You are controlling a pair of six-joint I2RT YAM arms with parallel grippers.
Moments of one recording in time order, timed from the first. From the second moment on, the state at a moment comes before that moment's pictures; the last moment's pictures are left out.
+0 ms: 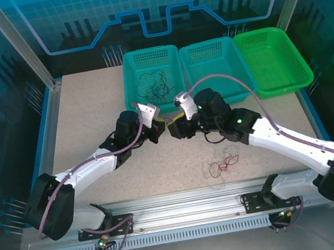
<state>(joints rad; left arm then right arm) -0.53 1.37 0.71 0.19 0.28 -0.14 0.79 1.28 1.10 -0.39 -0.22 0.27</state>
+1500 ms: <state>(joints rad) -0.35 1.07 0.55 0.05 0.27 -0.29 0.31 1.07 0.96 -0.48 -0.33 0.45</state>
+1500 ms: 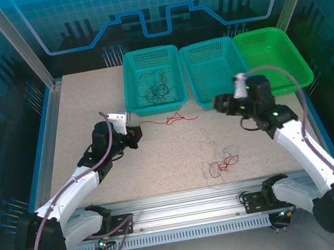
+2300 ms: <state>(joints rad) -0.41 1.06 0.61 0.08 0.31 -0.20 0.58 1.56 1.31 -0.71 -0.37 0.16</state>
